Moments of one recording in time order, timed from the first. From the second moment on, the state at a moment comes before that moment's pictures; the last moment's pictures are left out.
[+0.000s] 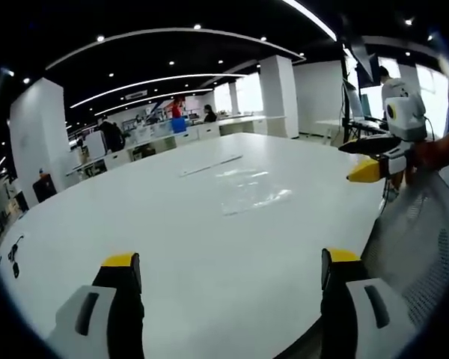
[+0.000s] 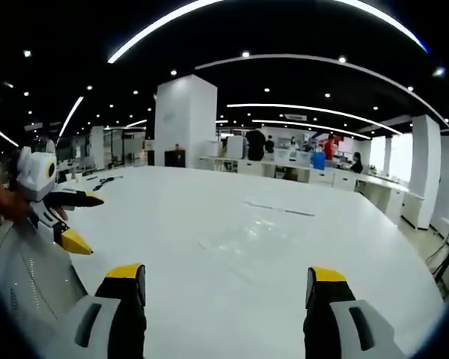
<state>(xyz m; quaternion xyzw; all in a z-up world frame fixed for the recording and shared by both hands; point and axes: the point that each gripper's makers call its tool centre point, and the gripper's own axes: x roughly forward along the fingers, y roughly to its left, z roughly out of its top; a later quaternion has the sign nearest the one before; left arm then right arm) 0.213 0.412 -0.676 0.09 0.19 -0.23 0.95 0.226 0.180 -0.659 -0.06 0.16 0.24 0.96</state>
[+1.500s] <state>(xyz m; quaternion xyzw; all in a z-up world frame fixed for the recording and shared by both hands) 0.225 0.394 -0.688 0.13 0.24 -0.31 0.91 0.285 0.222 -0.689 -0.16 0.24 0.37 0.88</state>
